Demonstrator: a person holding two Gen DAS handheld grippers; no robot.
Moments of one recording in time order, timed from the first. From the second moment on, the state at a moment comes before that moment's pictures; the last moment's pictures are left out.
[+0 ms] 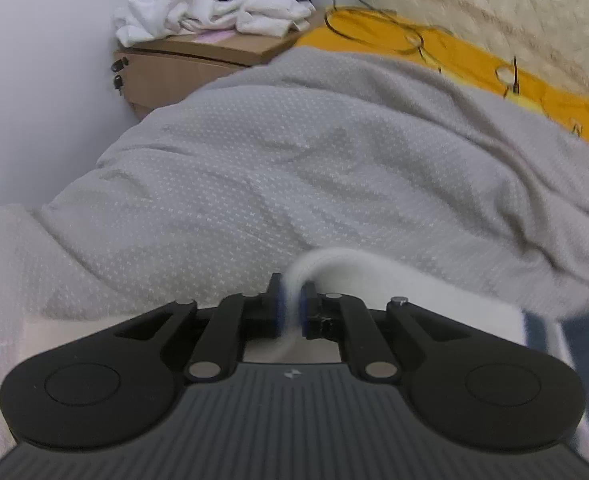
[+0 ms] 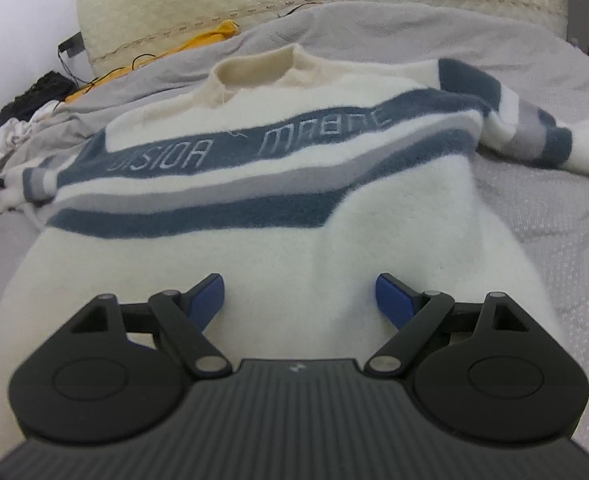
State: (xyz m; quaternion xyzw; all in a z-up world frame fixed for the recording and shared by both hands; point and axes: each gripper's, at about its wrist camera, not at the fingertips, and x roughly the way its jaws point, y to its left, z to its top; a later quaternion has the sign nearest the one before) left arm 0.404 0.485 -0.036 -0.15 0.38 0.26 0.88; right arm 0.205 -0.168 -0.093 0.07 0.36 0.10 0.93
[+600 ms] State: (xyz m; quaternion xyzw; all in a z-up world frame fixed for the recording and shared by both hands) left arm 0.273 0.307 0.039 -0.13 0.37 0.16 0.90; right arm 0.177 -0.189 -0.067 0.13 0.34 0.12 0.92
